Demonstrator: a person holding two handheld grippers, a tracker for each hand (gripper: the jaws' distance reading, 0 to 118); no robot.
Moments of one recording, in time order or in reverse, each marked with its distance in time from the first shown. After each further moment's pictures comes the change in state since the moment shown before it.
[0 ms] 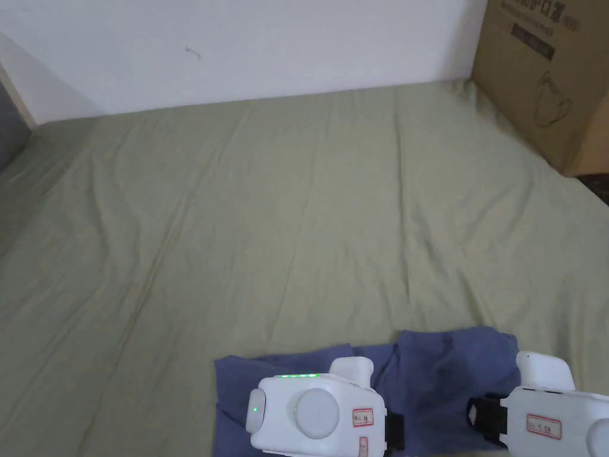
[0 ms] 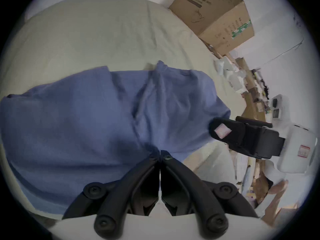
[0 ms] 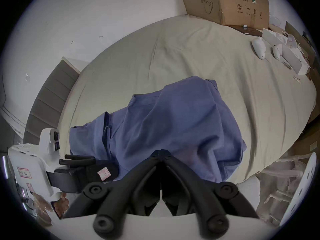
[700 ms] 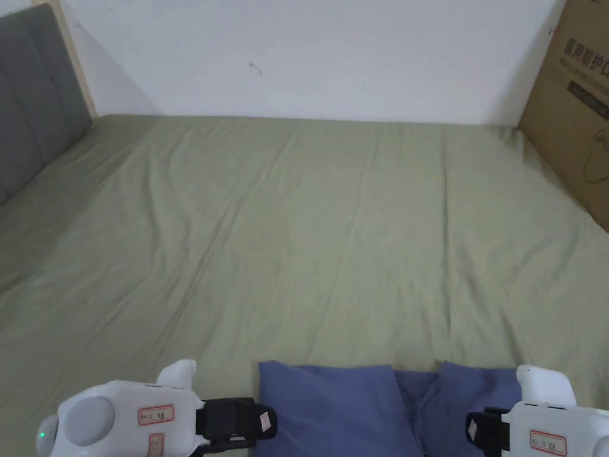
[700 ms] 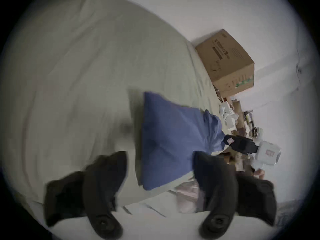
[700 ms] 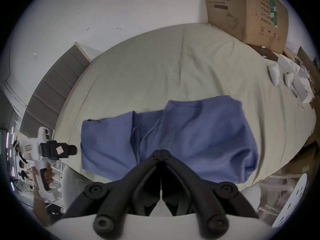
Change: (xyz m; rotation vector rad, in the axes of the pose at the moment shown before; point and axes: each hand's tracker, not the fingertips) left arm -0.208 -0.053 0.148 0.228 -0.060 0.326; right arm -0.069 0.009 0.000 -0.019 0.021 0.156
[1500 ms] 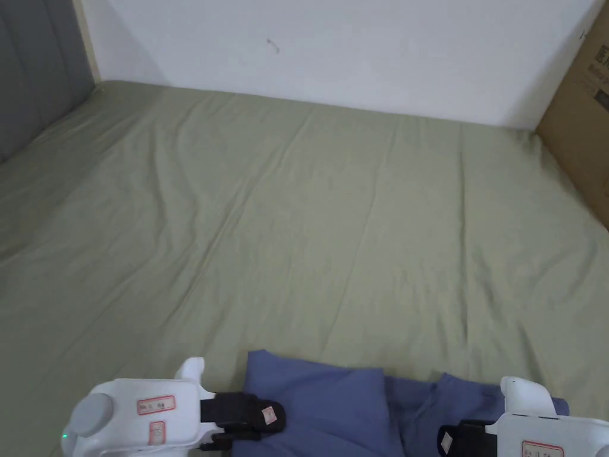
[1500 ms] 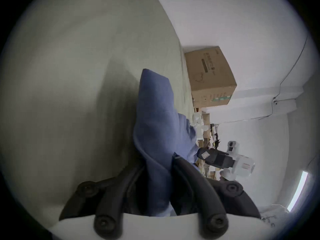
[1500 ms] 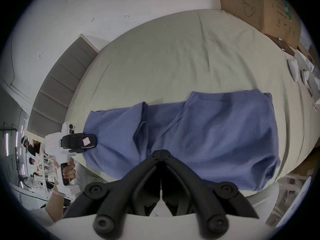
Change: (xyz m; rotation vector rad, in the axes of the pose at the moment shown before) left arm -0.060 0.025 -0.027 0.003 -0.315 0.174; right arm -0.034 0.014 -0.027 -0.100 0.089 -0.005
